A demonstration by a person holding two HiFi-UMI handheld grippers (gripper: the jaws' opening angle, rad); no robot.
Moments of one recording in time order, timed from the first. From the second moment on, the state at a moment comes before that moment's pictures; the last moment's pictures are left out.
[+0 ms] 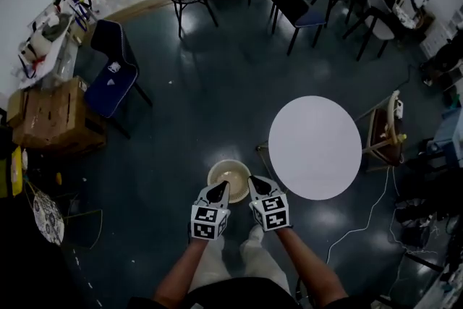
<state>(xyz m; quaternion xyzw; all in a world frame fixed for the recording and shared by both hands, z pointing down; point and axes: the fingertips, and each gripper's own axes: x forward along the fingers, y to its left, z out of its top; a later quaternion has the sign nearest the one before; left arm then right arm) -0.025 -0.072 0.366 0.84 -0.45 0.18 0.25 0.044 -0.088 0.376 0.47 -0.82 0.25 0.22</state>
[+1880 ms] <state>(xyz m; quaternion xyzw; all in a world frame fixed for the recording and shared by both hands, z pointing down) 0.074 0.028 0.072 0.87 -0.48 0.06 0.05 0.122 -0.003 0.060 0.42 -0.90 0.05 0.03</state>
